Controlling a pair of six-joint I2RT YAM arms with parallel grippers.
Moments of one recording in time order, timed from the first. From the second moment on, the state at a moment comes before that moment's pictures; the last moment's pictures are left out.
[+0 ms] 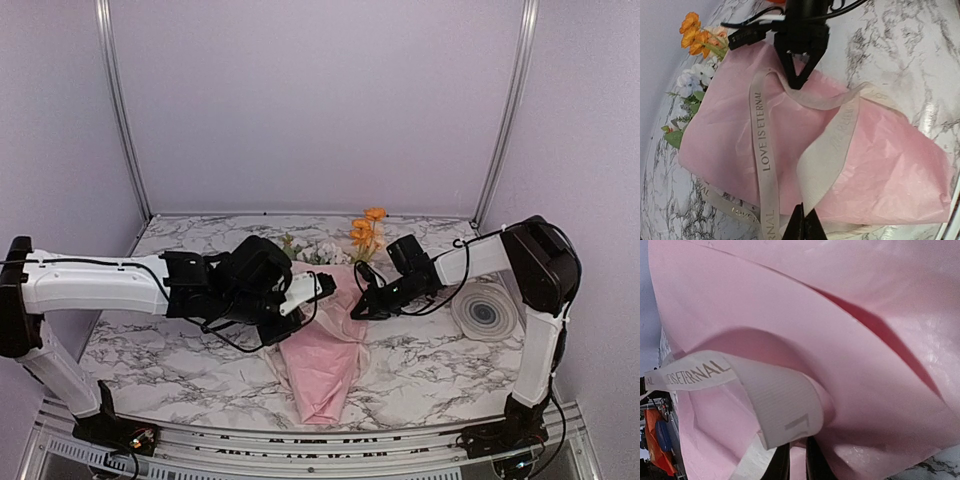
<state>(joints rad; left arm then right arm) -1.09 1.60 1.17 -0.42 -0.17 0.25 0.51 1.96 1.09 -0.15 -0.62 0.34</state>
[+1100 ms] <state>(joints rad) -0.96 1.71 1.19 -0.45 -0.08 0.07 0.51 1.96 1.10 -0.18 -0.60 0.32</state>
